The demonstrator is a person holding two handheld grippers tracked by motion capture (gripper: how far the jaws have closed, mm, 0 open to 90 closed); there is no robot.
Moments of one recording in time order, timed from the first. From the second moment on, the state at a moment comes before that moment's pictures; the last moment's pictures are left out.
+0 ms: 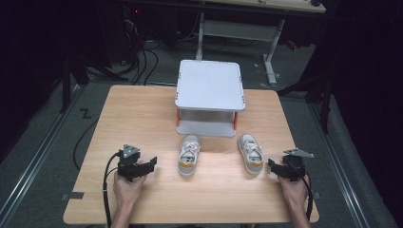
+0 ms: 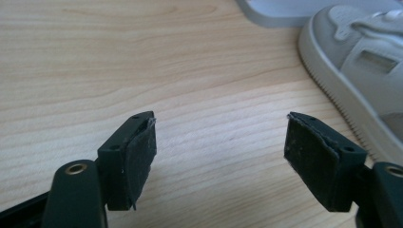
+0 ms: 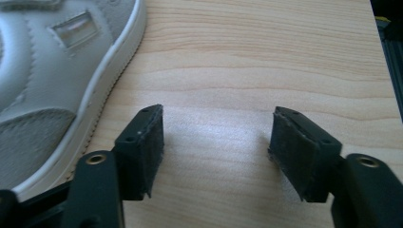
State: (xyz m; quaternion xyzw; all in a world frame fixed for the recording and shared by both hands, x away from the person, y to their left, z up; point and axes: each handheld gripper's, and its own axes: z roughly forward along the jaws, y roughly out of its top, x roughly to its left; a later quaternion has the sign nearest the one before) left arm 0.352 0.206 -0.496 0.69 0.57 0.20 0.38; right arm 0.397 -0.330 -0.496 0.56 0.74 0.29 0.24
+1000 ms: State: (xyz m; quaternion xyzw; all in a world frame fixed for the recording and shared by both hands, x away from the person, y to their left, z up) left arm 0.352 0.199 -0.506 0.71 0.57 0.24 0.33; right arm 0.410 -0.272 -0.452 0.46 0.80 0.30 0.21
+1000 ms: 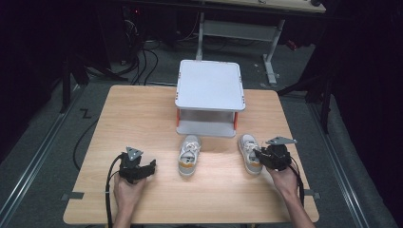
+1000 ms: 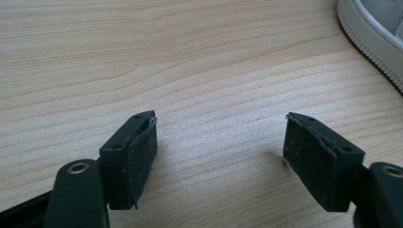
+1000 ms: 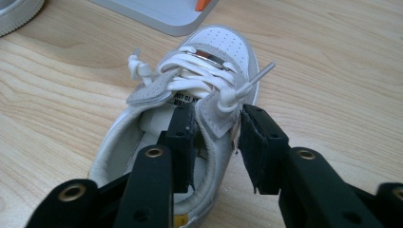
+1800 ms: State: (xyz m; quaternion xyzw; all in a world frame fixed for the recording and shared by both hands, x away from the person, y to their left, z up) left arm 0.352 0.196 -0.506 0.72 0.57 0.25 0.32; right arm 0.381 -0.245 -0.432 0.43 0.82 0.29 0.26
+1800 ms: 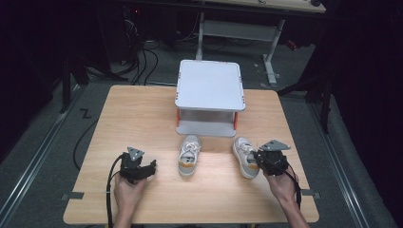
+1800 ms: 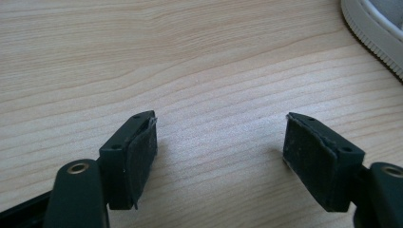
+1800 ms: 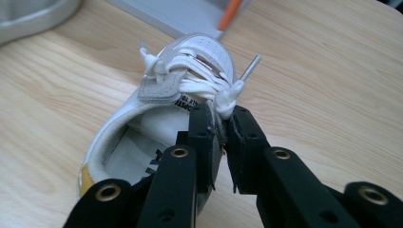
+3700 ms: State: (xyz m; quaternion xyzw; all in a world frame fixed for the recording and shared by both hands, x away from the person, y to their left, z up) left arm 0.352 0.195 -0.506 0.72 0.57 0.25 0.32; right arm 0.392 -0.145 -0.439 0.40 0.82 0.36 0.18
